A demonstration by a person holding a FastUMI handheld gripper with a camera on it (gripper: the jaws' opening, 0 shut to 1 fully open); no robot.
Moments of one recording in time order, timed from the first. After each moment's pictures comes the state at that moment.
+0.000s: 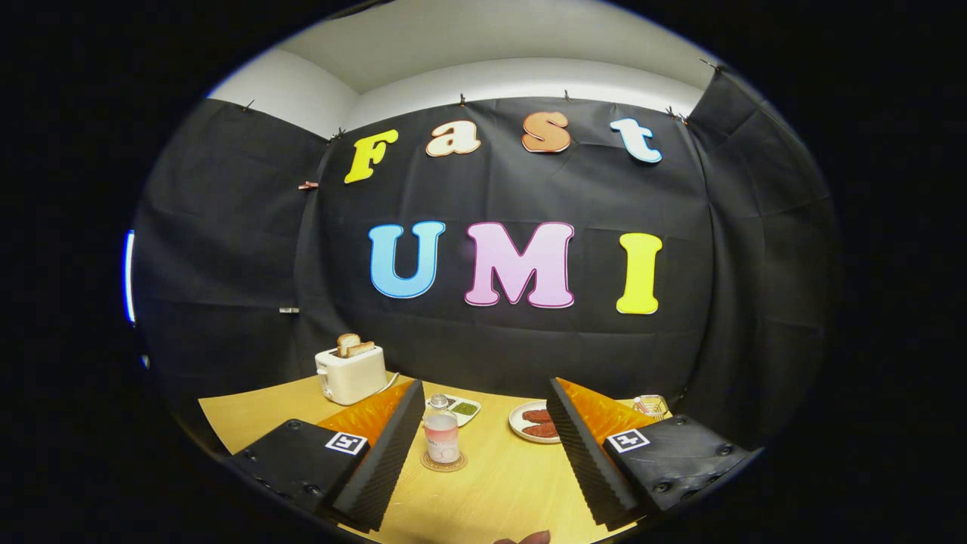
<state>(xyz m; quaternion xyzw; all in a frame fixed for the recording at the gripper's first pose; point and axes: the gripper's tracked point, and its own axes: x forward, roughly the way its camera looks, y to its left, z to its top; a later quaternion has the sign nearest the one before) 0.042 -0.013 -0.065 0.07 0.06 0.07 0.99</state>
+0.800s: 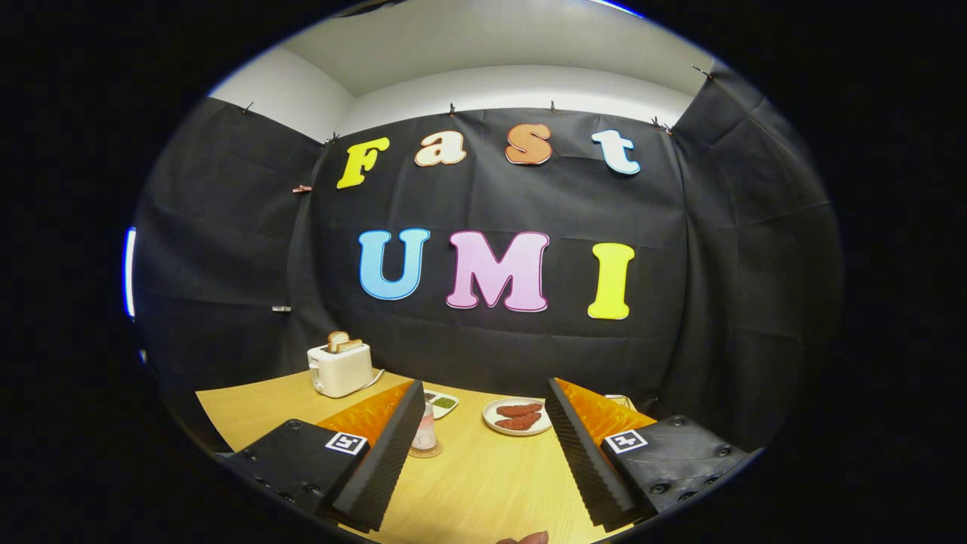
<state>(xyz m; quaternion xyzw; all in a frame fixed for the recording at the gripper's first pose) -0.008 -0.066 -0.055 0.05 0.05 0.05 1.00</state>
